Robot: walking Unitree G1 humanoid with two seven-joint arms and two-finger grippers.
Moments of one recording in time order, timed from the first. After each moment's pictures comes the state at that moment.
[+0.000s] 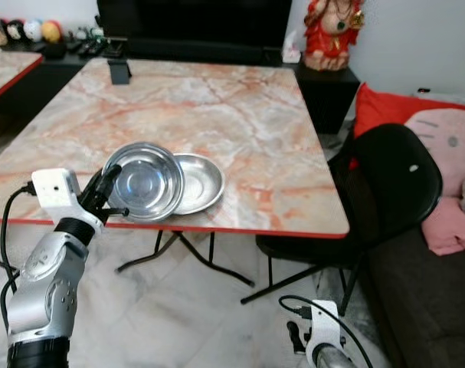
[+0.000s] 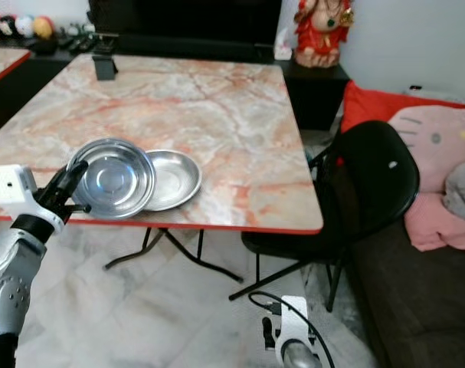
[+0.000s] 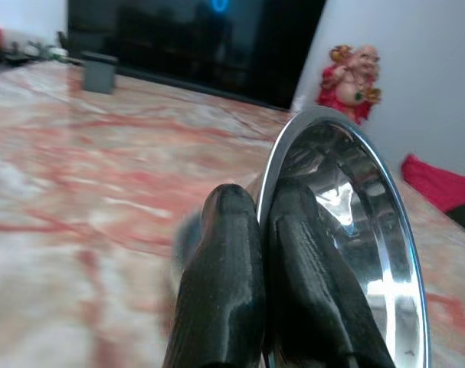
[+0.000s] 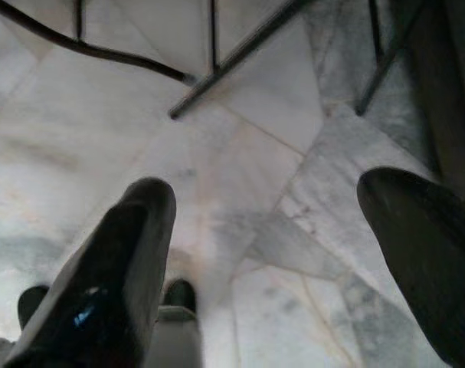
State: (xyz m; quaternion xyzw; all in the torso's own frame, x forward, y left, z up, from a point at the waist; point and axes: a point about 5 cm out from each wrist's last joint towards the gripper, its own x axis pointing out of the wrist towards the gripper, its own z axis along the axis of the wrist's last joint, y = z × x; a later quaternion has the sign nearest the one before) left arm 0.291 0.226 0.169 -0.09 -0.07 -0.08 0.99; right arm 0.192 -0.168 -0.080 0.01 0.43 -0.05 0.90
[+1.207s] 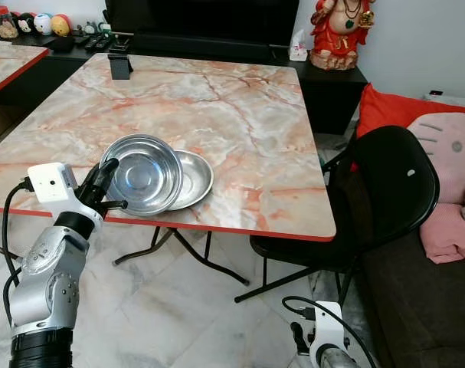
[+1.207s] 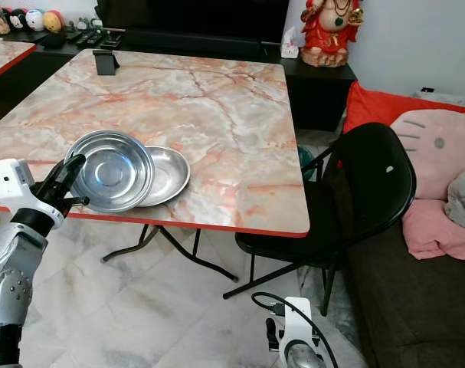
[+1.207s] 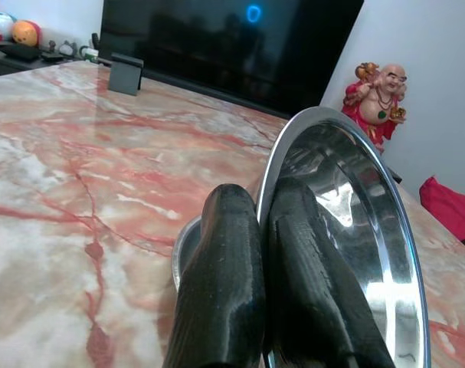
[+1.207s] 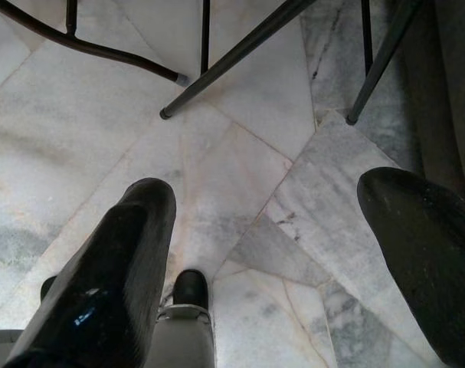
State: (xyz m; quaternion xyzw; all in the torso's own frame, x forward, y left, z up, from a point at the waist) left arm 0.296 0.238 0.175 -0.10 -0.08 -0.05 0.99; right arm 0.194 -0.166 -0.080 0.01 0.42 -0.05 0.90
